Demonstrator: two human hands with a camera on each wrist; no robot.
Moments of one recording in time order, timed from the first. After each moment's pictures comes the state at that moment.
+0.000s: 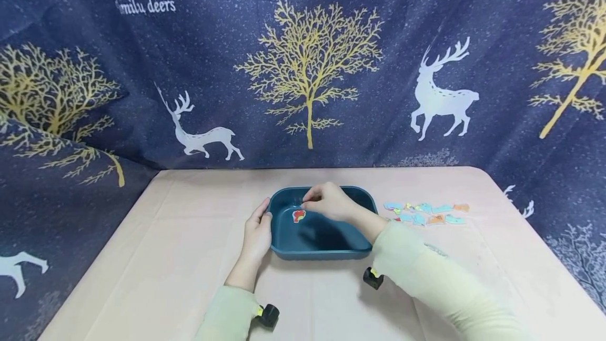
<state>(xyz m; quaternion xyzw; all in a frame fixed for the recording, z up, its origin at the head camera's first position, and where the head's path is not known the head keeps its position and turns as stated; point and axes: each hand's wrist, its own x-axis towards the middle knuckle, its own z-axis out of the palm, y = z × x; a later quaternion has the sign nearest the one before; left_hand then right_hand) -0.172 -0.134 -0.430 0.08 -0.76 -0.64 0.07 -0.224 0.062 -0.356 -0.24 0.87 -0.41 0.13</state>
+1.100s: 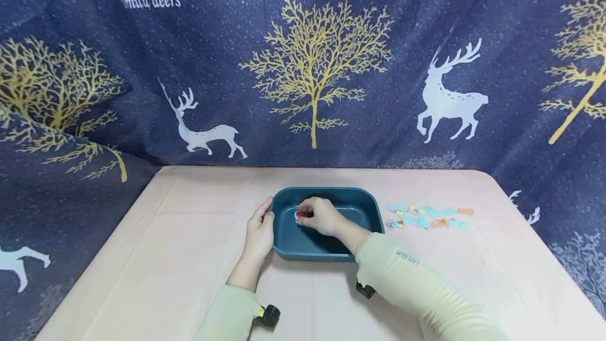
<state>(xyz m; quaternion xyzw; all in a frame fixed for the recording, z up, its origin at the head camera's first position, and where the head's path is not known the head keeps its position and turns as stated) -0.173 -0.133 -0.427 0.08 -0.75 -0.65 0.07 -0.235 0.037 -0.413 -0.26 0.90 -0.35 0.10</state>
